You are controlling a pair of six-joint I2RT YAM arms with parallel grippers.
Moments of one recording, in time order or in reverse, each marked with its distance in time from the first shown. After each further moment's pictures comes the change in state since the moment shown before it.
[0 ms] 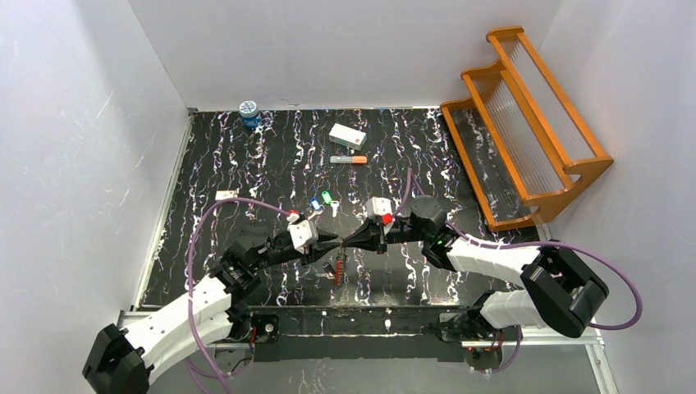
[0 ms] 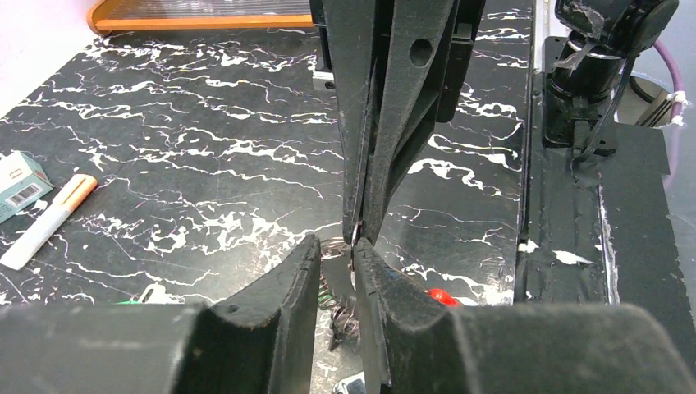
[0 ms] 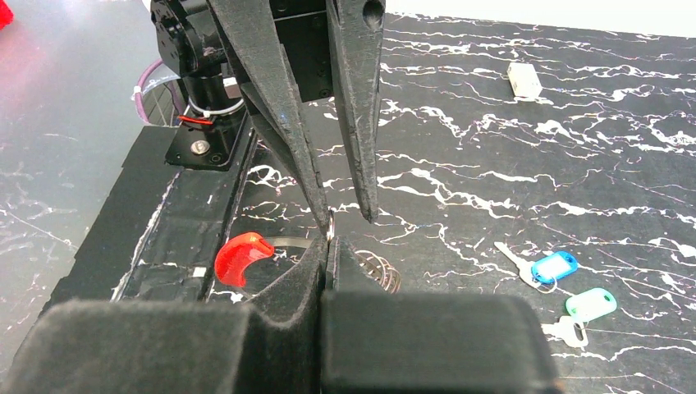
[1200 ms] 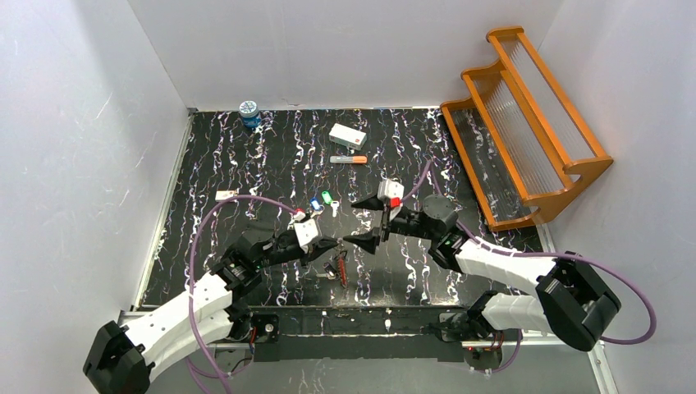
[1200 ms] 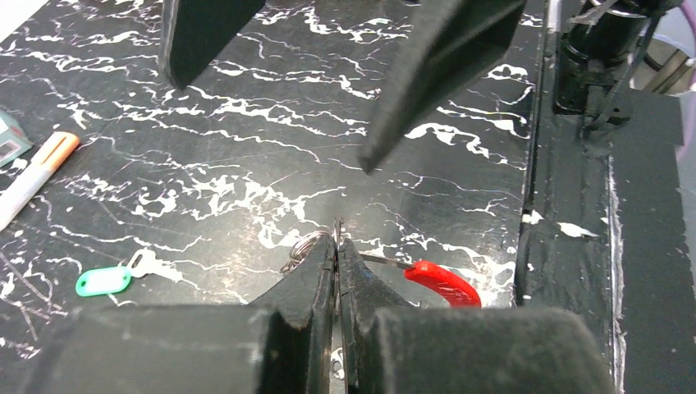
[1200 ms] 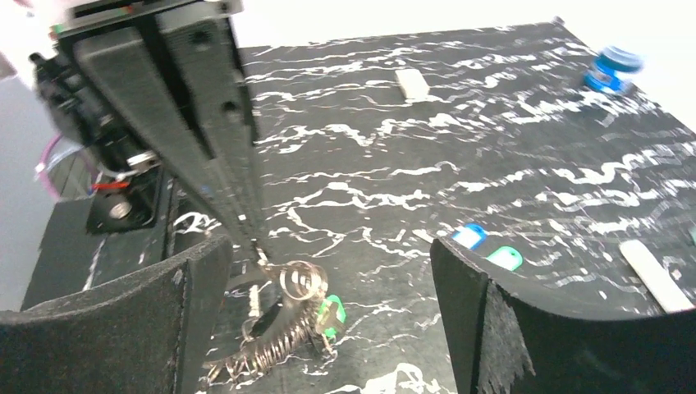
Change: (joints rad) left arm 0.000 0.032 0.023 -0.097 -0.004 0.033; right arm -0.015 -0.087 -0.008 0.002 0.220 0.074
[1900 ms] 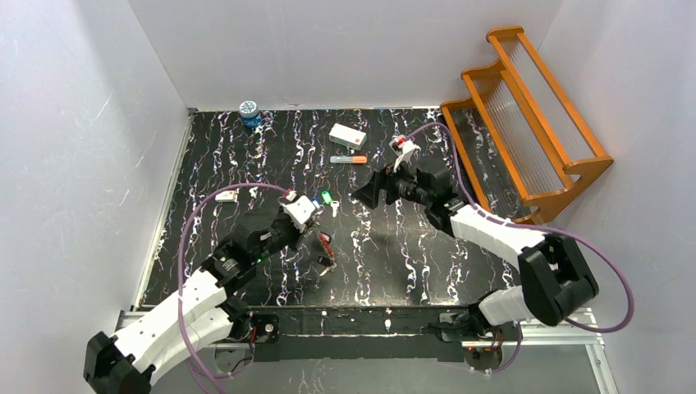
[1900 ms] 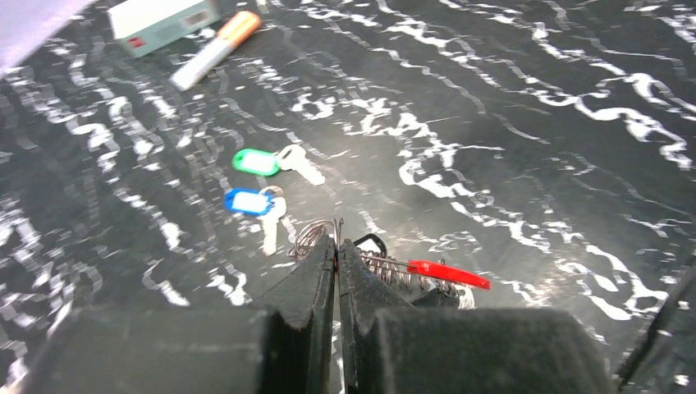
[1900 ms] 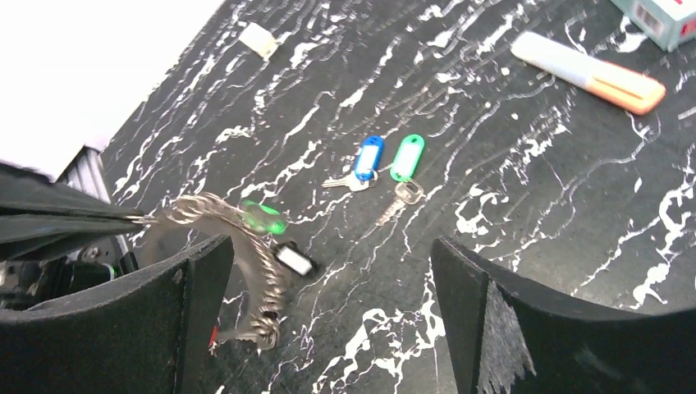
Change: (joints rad) left arm 0.025 0.002 0.166 -0.303 -0.401 0.006; right arm -0.209 0.140 0.245 -0.357 0.202 0.392
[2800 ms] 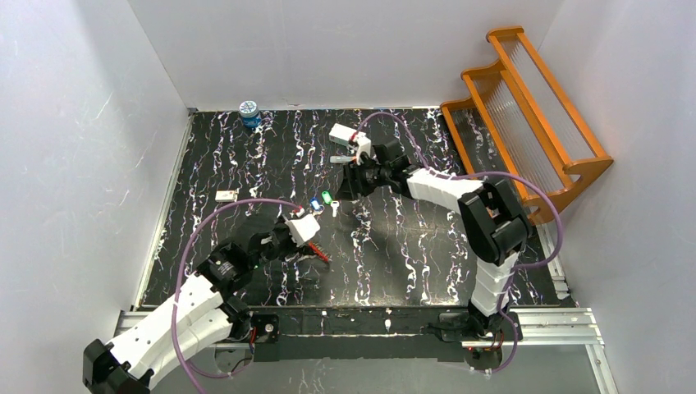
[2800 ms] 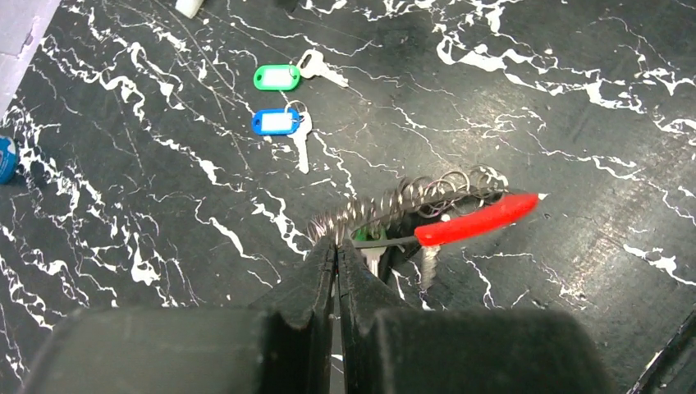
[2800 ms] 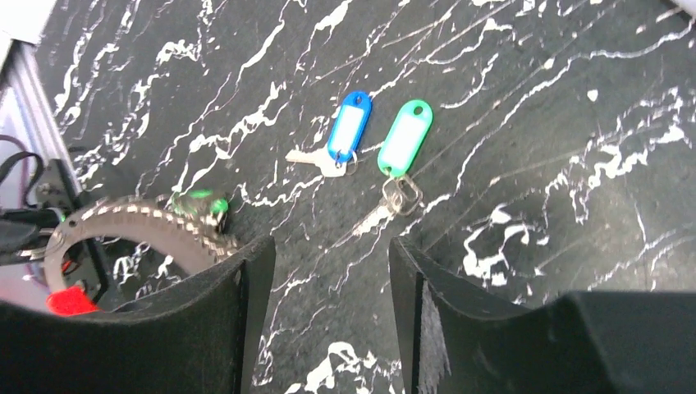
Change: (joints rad) left arm 0.006 -0.097 0.004 -0.270 -0.111 0.268; right arm 0.022 0.505 0.467 -0.369 -0.144 -0.116
